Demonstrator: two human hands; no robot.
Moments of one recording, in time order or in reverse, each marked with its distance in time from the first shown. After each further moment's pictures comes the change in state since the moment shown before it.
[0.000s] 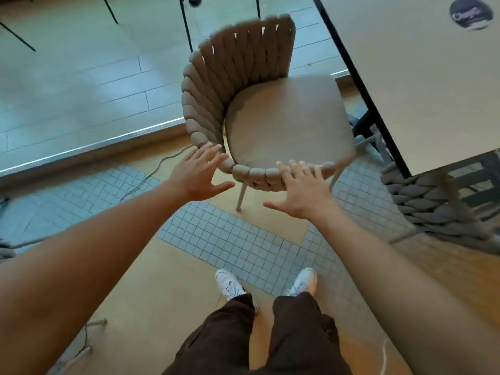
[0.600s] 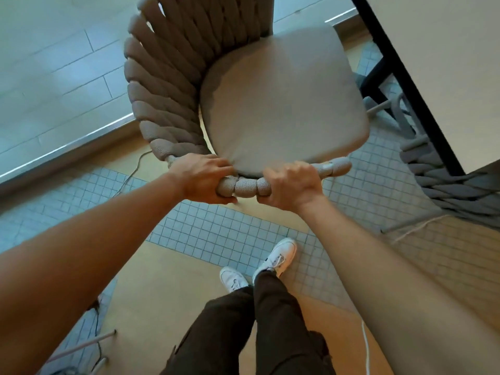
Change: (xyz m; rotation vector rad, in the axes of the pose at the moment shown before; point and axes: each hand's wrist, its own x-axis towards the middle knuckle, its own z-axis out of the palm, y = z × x) left_hand 0.130 -0.017 0.070 0.081 -0.128 0.494; right_hand 0.100 0.017 0.064 0.030 0.354 -0.170
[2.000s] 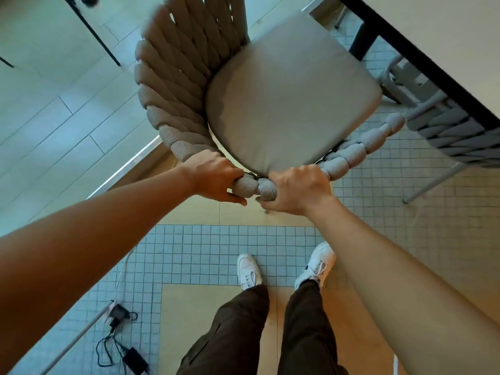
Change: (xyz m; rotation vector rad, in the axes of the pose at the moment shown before) left_hand 0.029 -0.093 -0.017 0.255 0.031 0.384; right_hand 0.051 -0.065 -0.005 -0.048 -0.100 0.284
